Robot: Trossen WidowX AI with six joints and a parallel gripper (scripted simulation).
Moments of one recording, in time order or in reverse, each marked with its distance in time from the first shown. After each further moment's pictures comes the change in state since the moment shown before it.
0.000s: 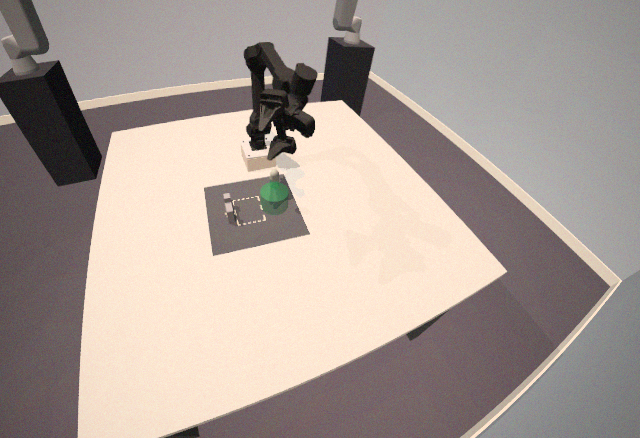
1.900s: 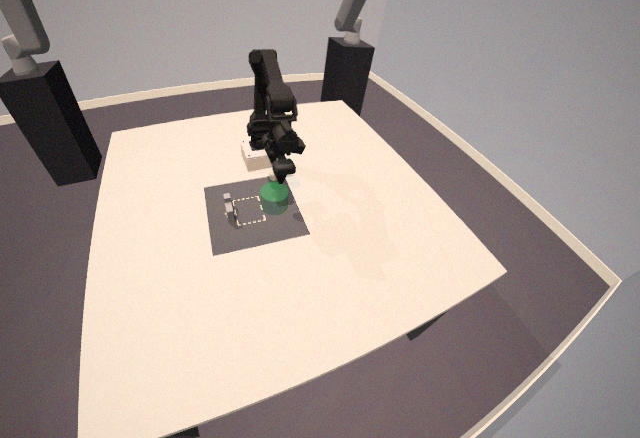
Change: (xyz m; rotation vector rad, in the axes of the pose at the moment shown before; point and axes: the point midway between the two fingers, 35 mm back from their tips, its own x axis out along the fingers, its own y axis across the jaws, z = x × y) arm -0.072 0.202 -0.061 -0.690 -0.395 1.318
